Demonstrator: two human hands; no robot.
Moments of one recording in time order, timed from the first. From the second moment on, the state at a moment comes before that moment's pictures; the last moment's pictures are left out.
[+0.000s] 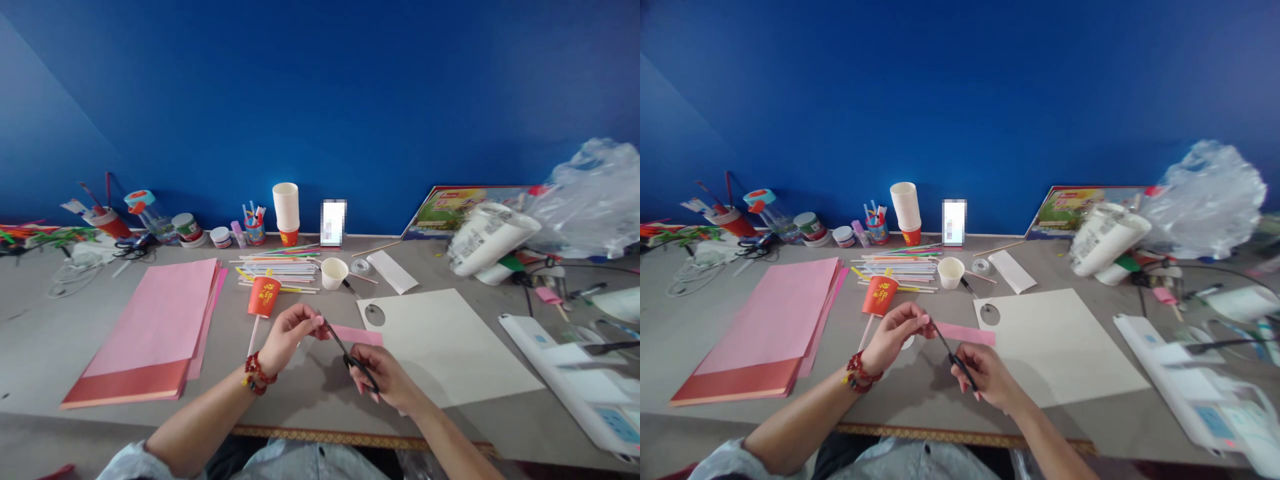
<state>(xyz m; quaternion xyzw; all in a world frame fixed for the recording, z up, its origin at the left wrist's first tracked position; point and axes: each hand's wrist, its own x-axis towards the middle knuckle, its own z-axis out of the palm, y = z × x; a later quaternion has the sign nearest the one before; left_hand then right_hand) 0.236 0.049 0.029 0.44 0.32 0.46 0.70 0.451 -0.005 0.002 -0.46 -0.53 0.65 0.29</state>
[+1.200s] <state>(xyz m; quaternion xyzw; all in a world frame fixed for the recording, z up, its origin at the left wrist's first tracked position) 0.237 0.049 0.032 0.46 0.33 0.45 0.69 0.449 -0.004 0.005 -0.46 -0.53 0.65 0.28</state>
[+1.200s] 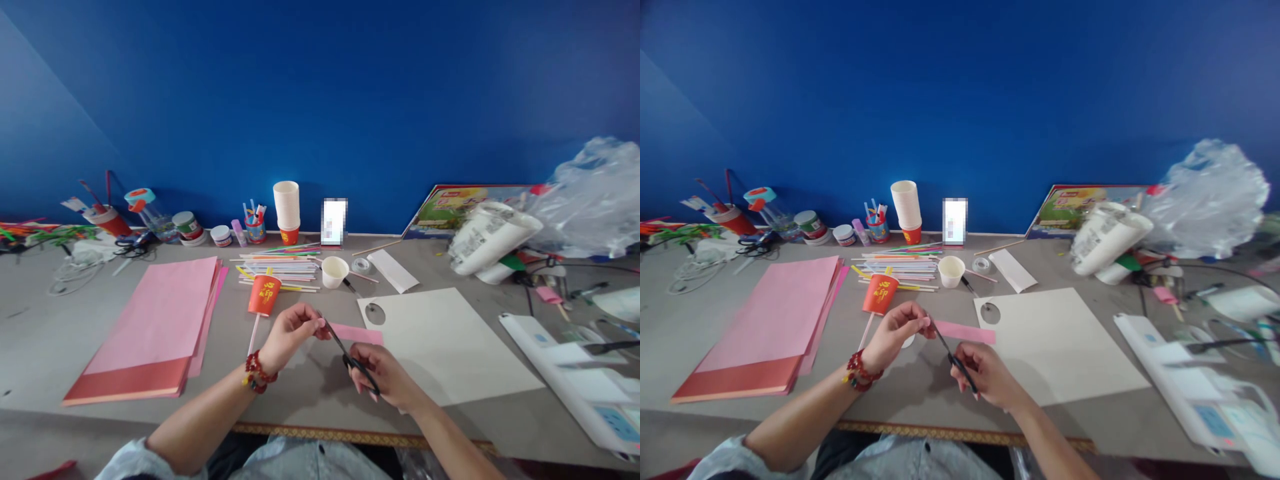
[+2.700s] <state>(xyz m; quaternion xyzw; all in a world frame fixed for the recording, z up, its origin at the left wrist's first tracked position) 0.236 0.051 0.032 0.45 0.33 0.46 0.69 0.453 -0.003 -0.001 -0.46 -0.54 0.65 0.28</state>
